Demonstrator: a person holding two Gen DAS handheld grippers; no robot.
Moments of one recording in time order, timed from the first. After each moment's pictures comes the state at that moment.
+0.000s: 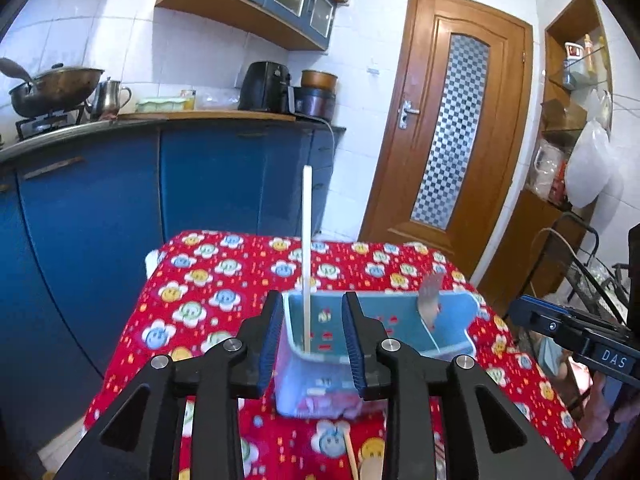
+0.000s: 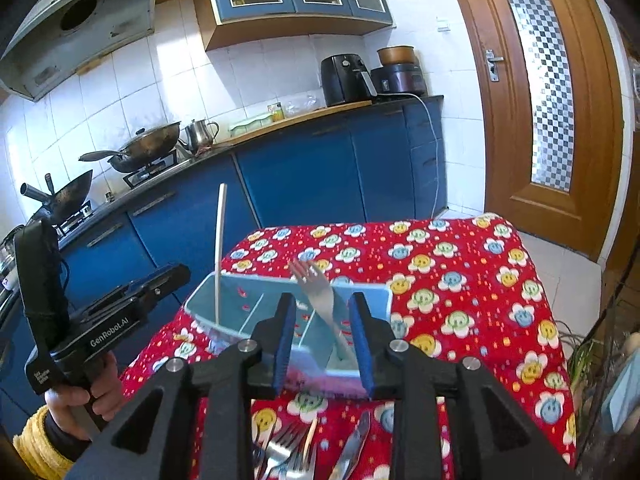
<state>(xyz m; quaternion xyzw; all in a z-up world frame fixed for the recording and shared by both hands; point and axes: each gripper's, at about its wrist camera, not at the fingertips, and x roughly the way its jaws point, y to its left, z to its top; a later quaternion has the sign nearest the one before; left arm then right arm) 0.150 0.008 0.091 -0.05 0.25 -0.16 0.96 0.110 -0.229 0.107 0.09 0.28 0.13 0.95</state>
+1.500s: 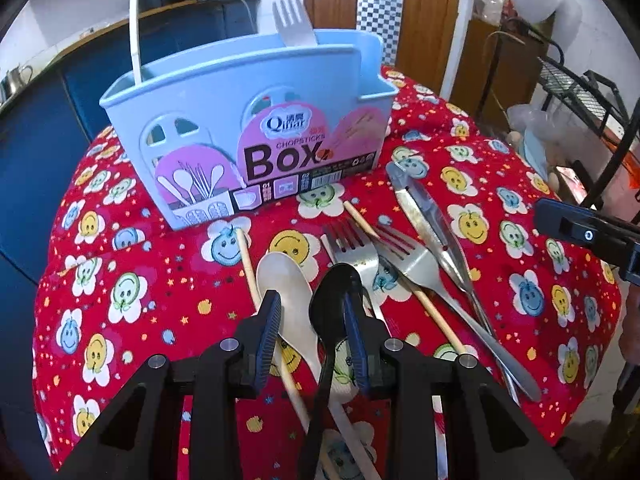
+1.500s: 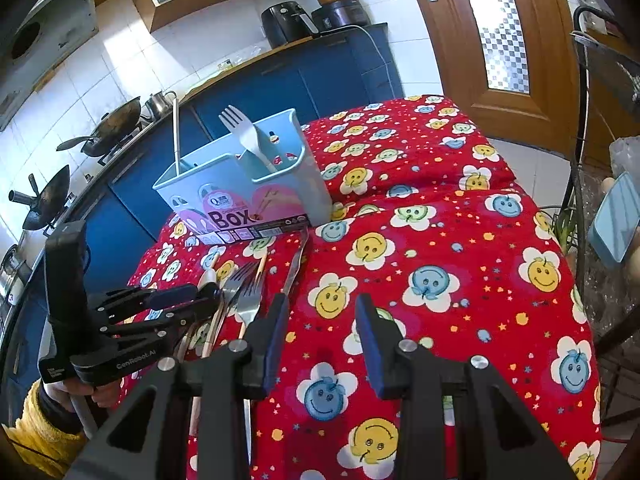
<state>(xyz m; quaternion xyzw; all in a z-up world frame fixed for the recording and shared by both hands) 0.096 -0.068 -0.007 0.12 0.45 -0.23 0.86 0.013 -0.279 0.023 0.17 0.38 0.09 0.90</state>
